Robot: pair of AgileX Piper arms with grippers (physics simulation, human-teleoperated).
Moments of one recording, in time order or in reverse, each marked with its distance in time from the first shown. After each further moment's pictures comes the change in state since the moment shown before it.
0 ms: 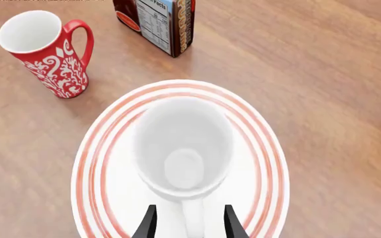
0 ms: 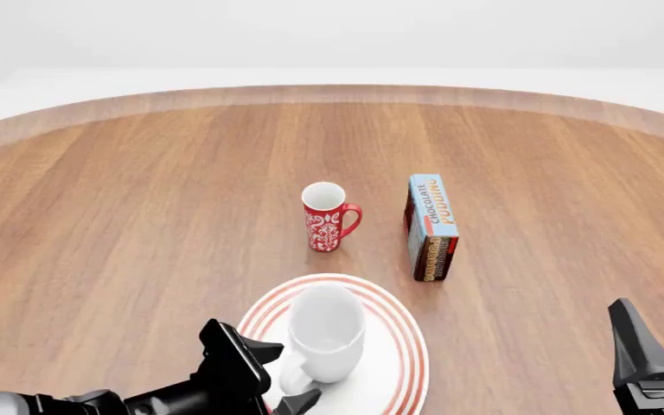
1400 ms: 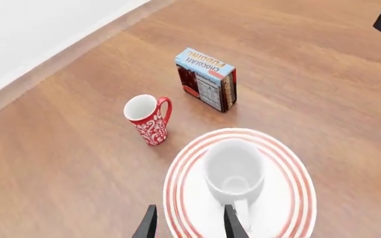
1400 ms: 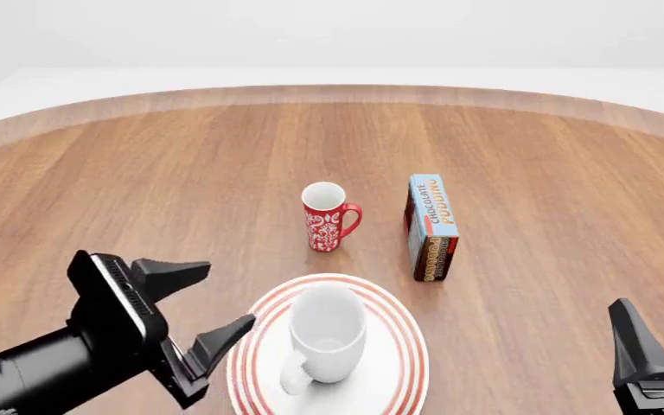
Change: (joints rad) left arm 0.169 -0.669 -0.116 0.571 0.239; right arm 0.001 0.000 0.000 -0.002 -0.003
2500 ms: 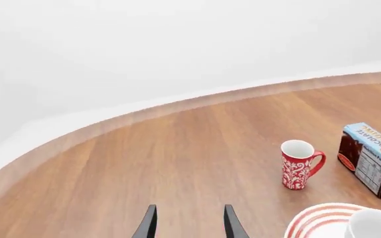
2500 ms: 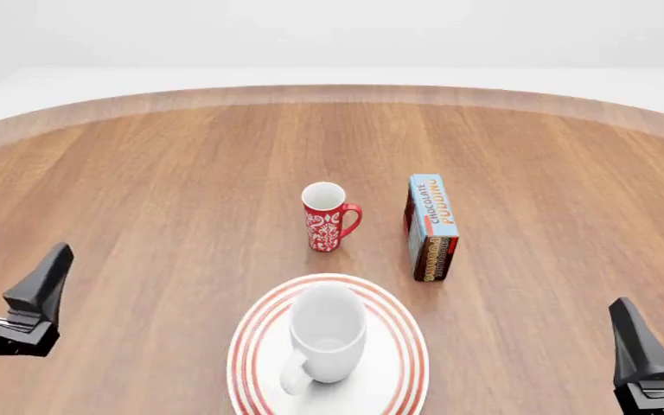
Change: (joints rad) left arm 0.626 -0.494 0.128 -0.012 -0.064; right arm -0.001 0.000 -0.001 -0.002 -0.002
